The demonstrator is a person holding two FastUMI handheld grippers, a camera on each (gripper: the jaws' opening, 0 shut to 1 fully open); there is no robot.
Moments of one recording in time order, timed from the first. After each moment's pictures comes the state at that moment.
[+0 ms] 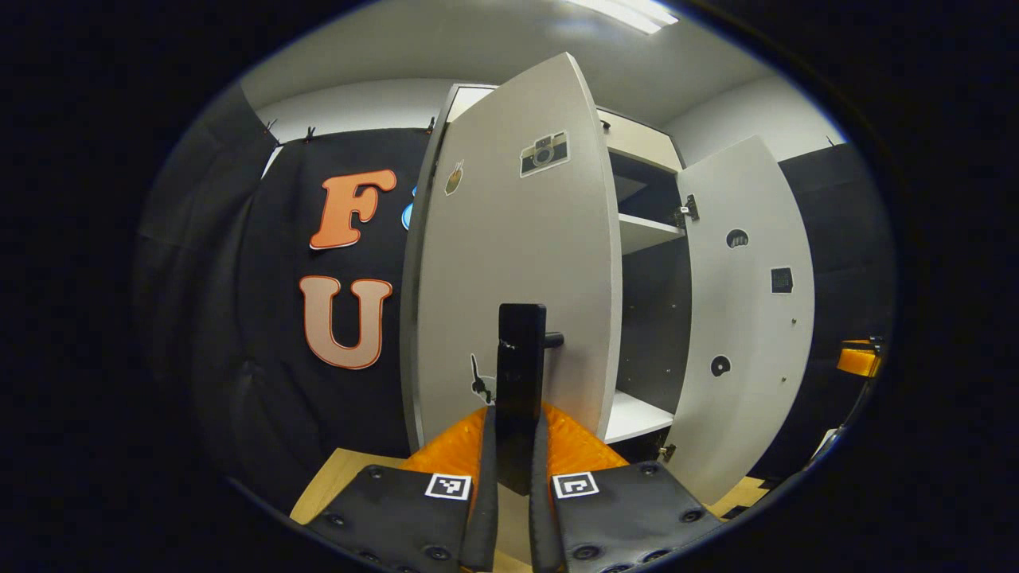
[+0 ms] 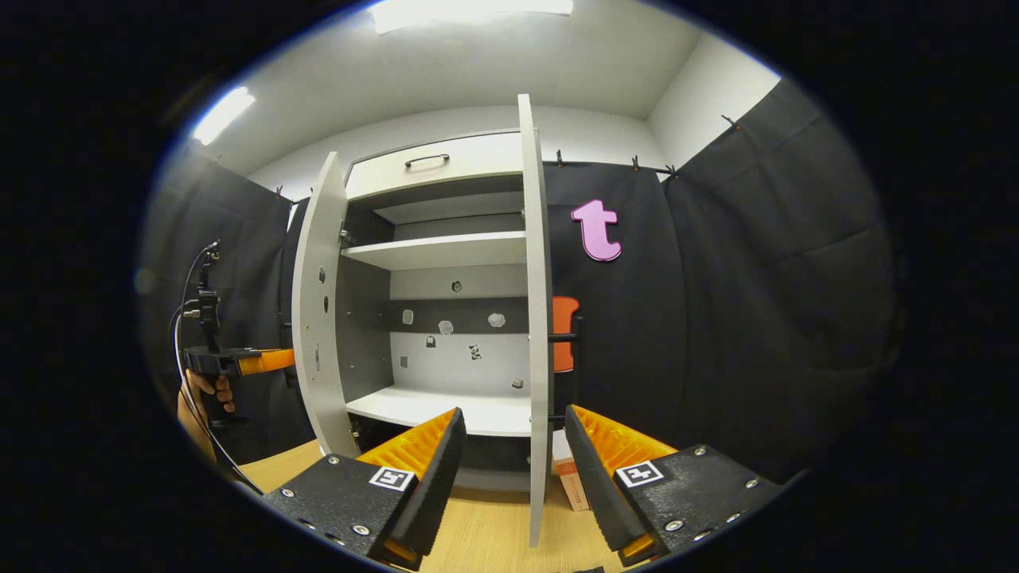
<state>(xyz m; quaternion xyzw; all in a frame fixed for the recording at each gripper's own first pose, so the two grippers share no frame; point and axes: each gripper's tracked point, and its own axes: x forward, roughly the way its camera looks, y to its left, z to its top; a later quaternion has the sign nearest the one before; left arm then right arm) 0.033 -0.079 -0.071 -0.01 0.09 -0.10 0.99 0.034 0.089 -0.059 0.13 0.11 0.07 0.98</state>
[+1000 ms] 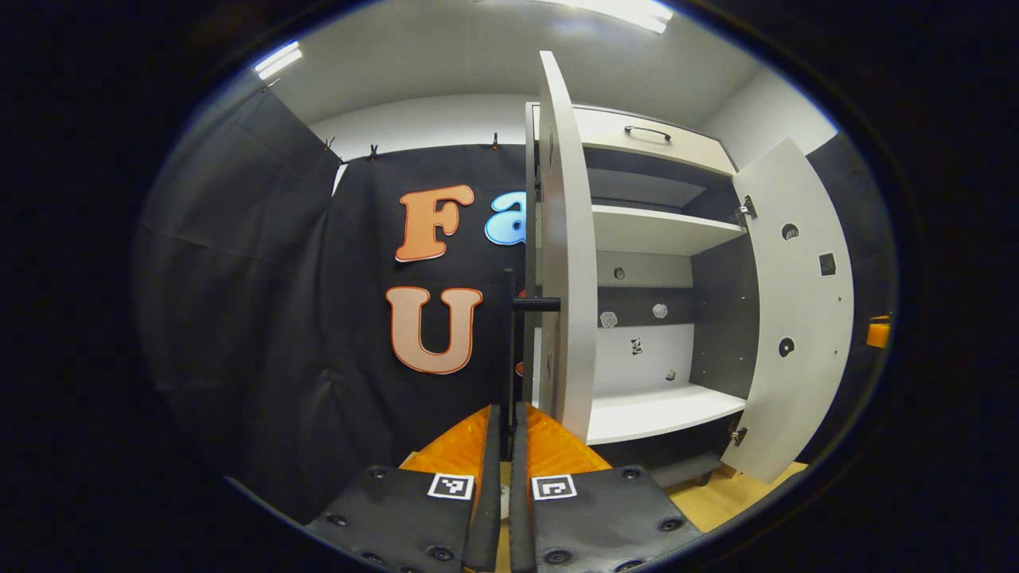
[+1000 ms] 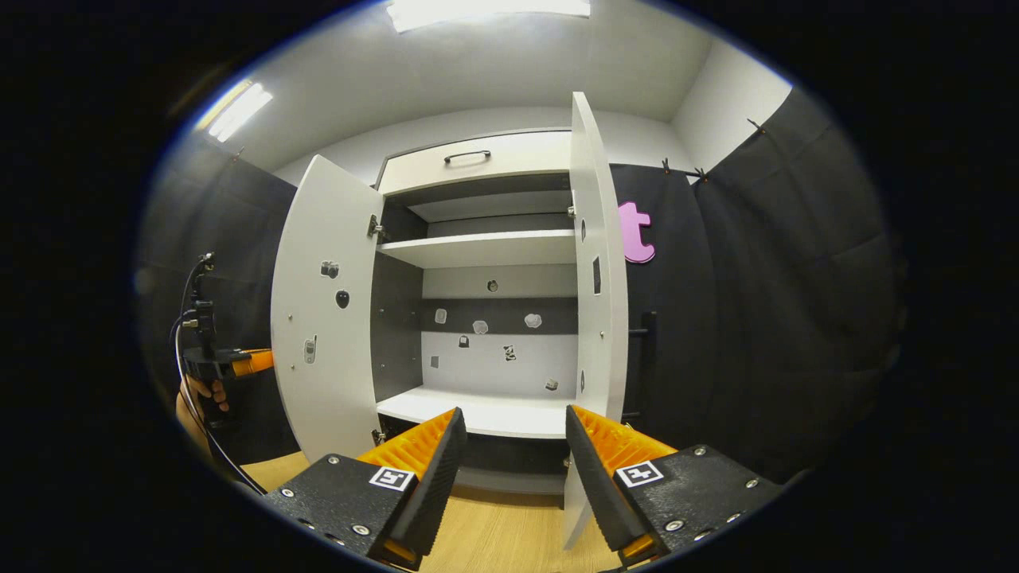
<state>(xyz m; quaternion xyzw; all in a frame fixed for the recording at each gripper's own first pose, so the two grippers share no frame) 0.009 0.001 -0.066 0.03 0.05 0.01 1.00 0.030 0.145 -0.055 0.12 0.10 0.12 0.98</state>
